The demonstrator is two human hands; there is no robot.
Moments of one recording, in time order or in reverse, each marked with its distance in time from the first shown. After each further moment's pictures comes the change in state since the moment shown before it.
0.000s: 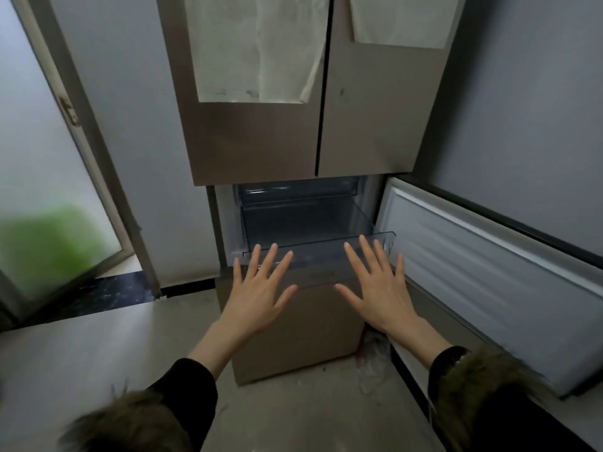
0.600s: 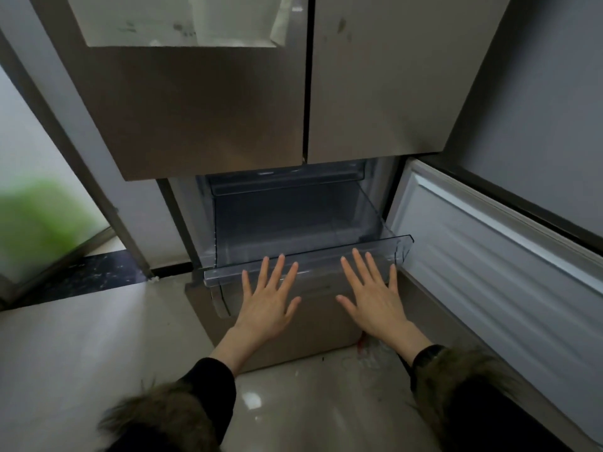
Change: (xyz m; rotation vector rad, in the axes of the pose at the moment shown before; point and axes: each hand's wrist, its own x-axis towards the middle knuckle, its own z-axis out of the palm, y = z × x) left_hand 0.152 0.008 0.116 -0.036 -0.217 -0.041; right_hand 0.135 0.076 0.122 0.005 -0.248 -0.030
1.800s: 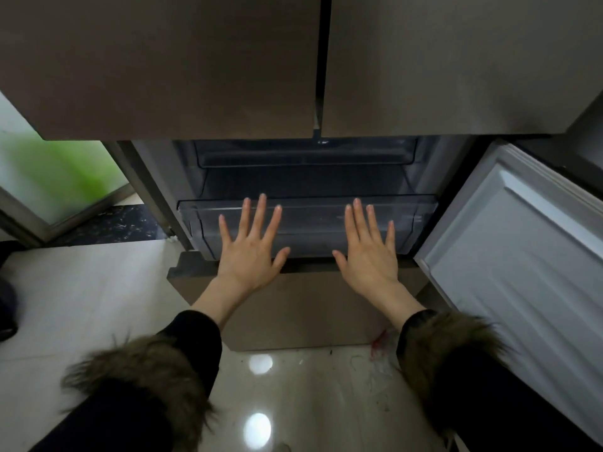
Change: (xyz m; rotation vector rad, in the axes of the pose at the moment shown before) left_hand 0.140 -0.044 0.021 0.200 0.177 -0.244; right_hand 0.172 0.020 0.038 0.043 0.105 -0.104
